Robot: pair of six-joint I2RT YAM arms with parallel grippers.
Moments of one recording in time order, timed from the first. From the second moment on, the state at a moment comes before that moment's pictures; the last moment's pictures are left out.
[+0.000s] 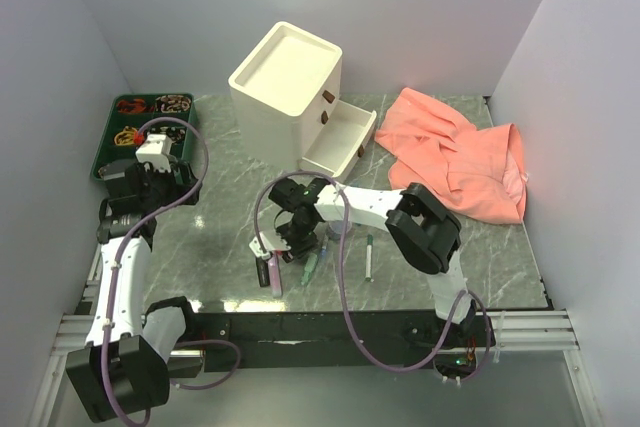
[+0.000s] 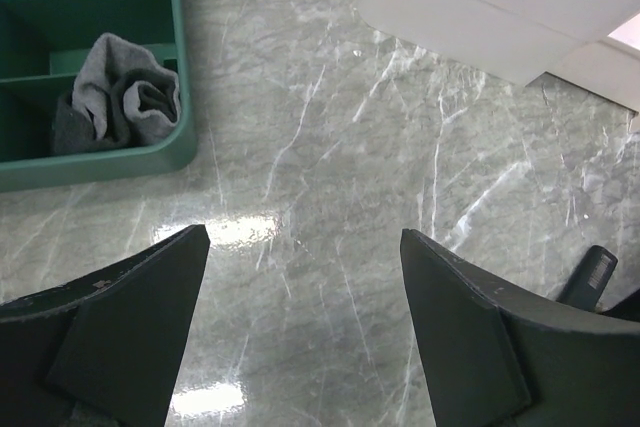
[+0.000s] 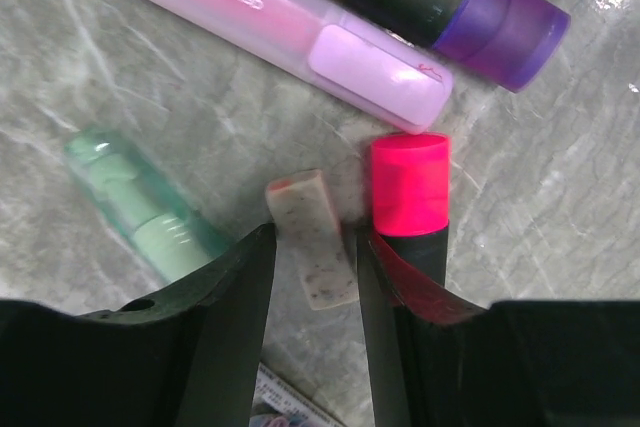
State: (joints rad) left arm 0.24 0.91 0.72 -0.29 0.40 0.06; right arm 0.97 2.02 1.45 -0.78 -0.44 -1.22
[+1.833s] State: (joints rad) left arm 0.25 1.12 0.84 -0.17 0.42 0.04; right arm 0.56 1.86 1.64 -0.71 -0.42 -0.95
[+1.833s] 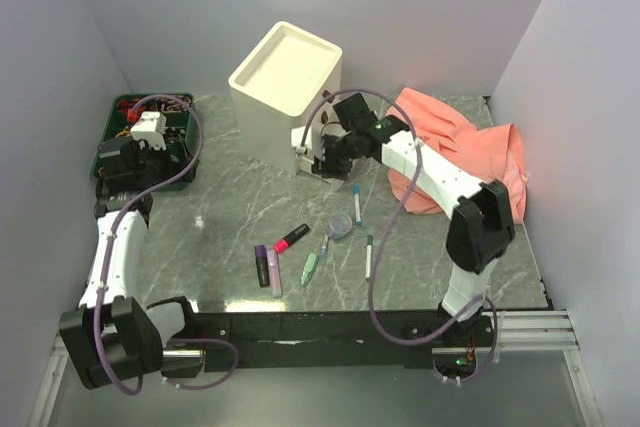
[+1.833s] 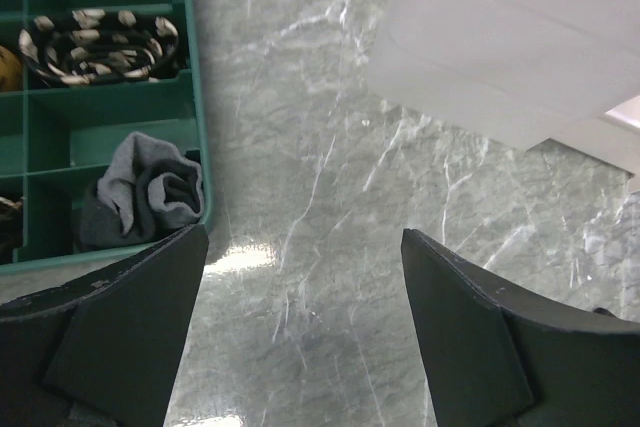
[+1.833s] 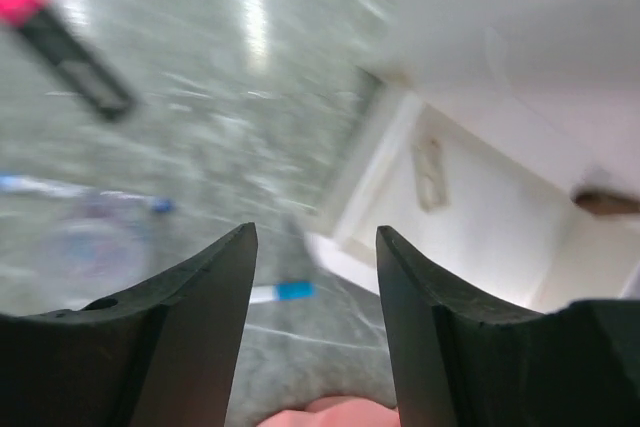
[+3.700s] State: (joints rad) left arm 0.24 0.94 0.76 -0.24 0.40 -0.04; right arm 1.08 1.92 1.30 -0.82 -0.35 -1.32
